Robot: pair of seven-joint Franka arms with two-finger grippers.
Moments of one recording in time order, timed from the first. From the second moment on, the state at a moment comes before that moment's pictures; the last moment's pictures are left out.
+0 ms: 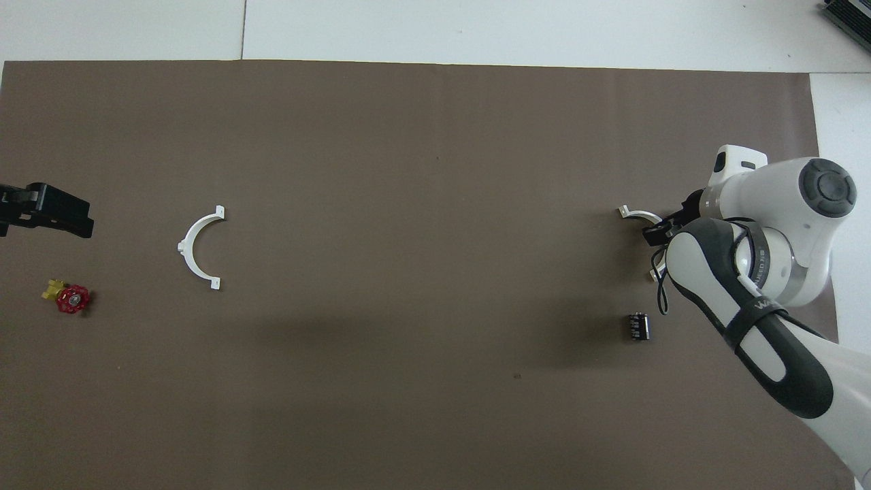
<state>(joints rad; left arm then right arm) -0.12 0.06 0.08 -1.46 0.02 1.41 0.04 0.04 0.32 -0.11 -2.04 0.12 2.44 -0.76</state>
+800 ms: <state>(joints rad) -0.12 0.06 0.08 -1.46 0.02 1.41 0.04 0.10 0.33 -0.10 -1.93 0.13 2.35 -0.47</state>
